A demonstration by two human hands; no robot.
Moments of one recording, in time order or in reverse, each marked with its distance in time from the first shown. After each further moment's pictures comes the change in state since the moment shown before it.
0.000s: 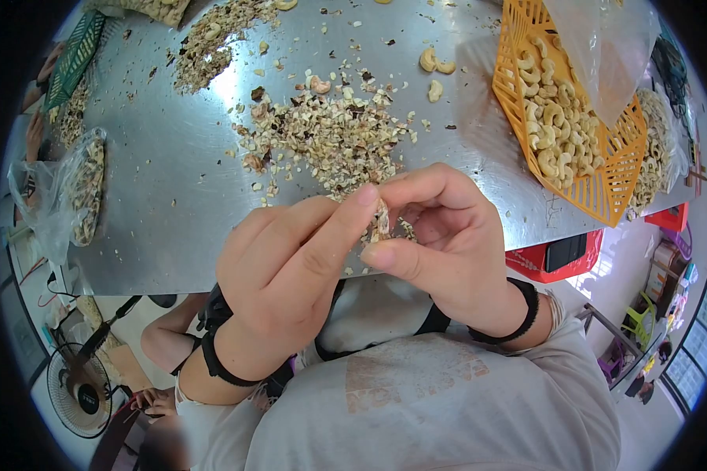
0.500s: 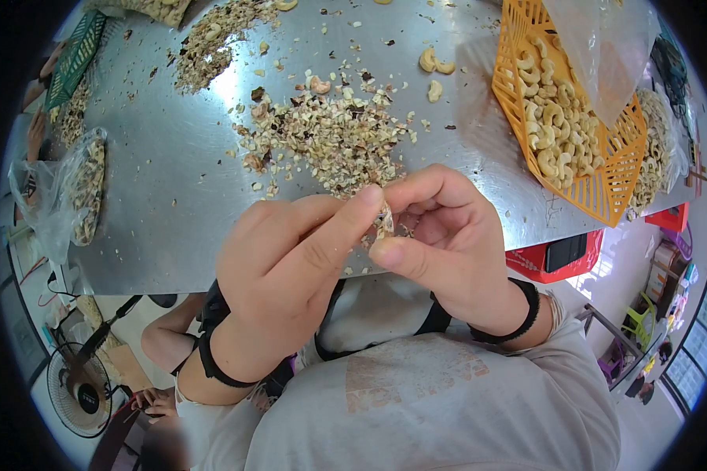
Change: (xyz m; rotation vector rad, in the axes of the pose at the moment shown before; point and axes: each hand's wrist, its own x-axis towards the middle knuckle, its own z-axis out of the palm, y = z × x) left_hand 0.004 0.001 -0.004 -0.067 -0.060 -0.040; right_hand -0.001 -0.002 -0.002 0.052 -0.002 0.082
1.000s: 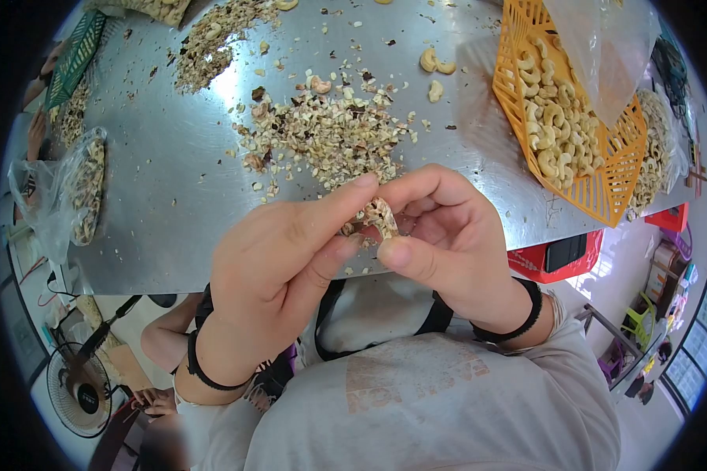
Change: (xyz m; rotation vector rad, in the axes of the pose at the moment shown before) left_hand 0.005 0.001 -0.008 -0.318 -0.084 -0.173; right_hand 0.000 -0.003 -0.002 0.051 -0.048 0.089
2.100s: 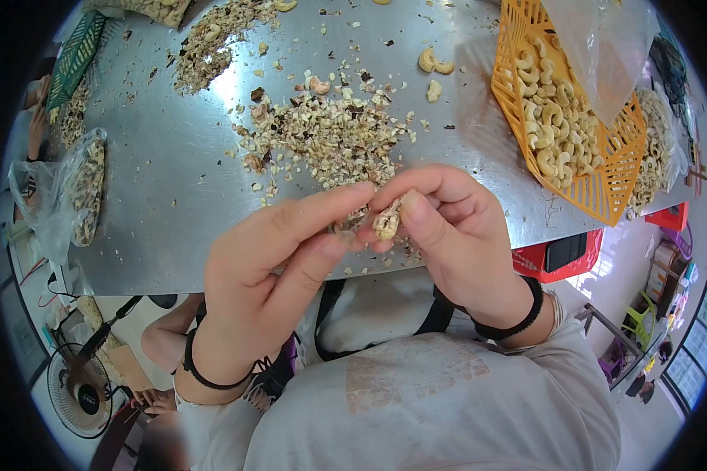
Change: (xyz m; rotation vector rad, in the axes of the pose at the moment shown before) left_hand -0.004 0.006 -0.007 -0.270 -0.082 -0.263; right_hand 0.002 0.001 -0.004 0.082 0.025 0.025
